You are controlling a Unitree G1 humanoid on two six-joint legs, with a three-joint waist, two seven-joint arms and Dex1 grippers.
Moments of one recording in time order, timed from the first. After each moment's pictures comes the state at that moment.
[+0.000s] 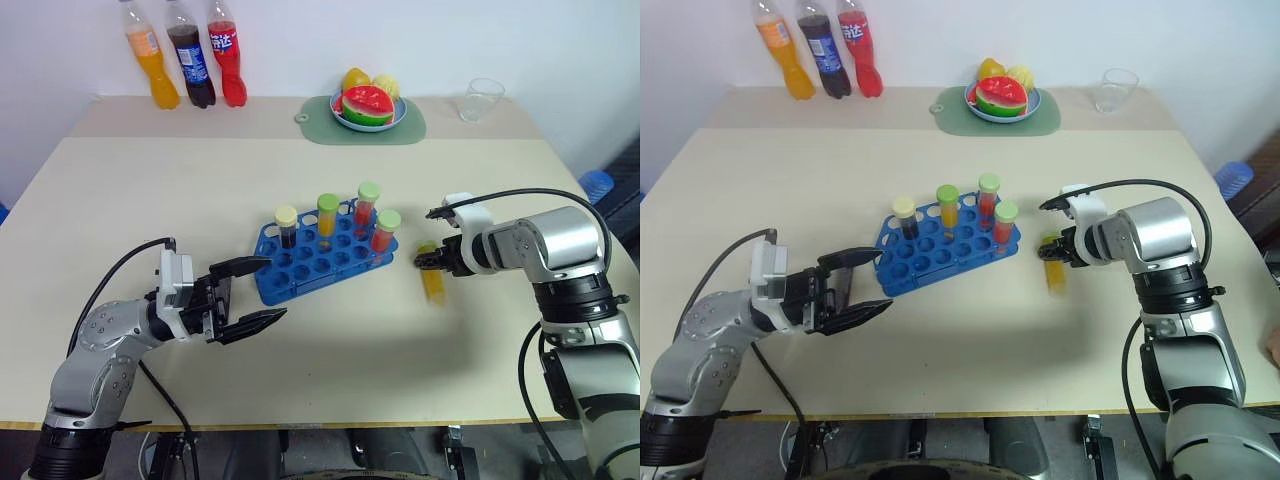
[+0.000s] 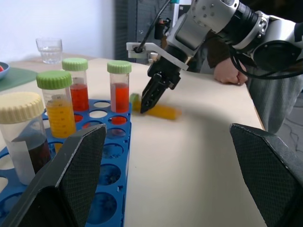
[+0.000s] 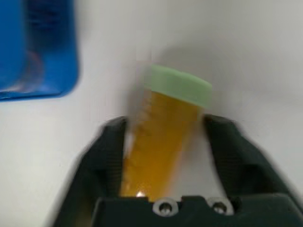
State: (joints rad) left arm -0.01 0.59 0.13 -0.33 -0.66 0.21 -1.14; right arm -0.77 -0.65 0.14 0.07 0.34 1.51 0.48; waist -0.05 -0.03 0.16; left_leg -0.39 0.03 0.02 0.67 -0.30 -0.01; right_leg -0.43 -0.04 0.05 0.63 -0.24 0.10
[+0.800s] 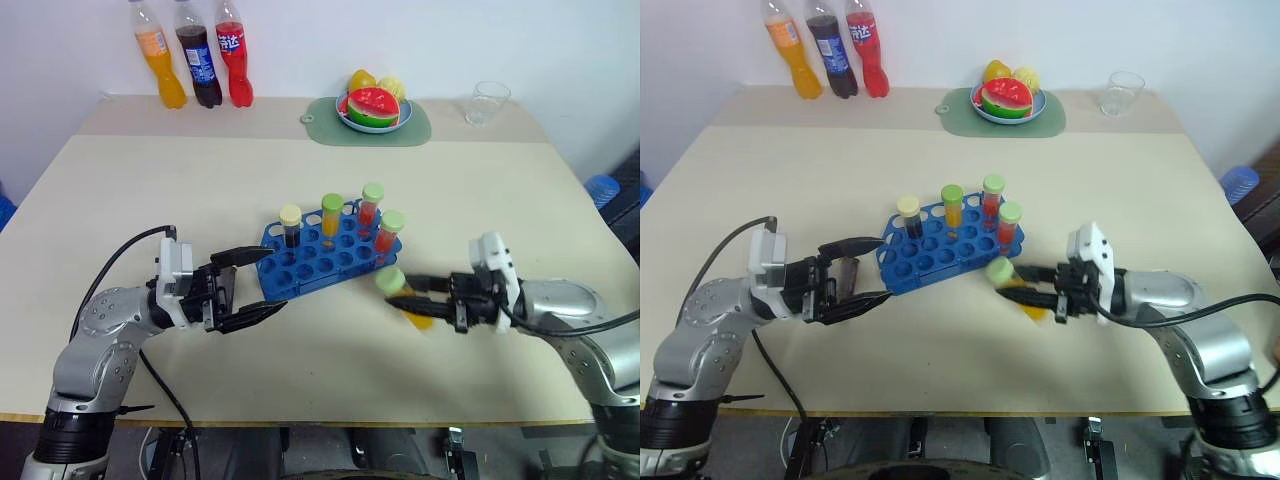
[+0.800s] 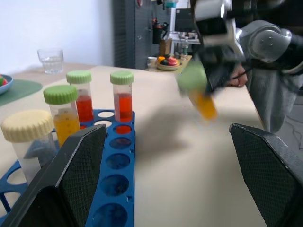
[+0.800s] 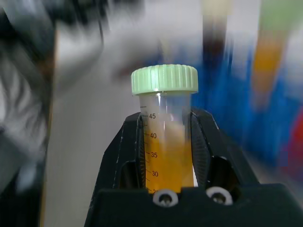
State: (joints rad) left arm -0.10 0.59 0.13 -0.27 -0.67 0.21 -1.18; right arm -0.22 -0.61 -0.08 -0.41 0.65 0.51 1.00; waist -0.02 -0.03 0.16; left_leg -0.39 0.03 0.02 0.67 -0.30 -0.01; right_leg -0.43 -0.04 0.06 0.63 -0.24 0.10
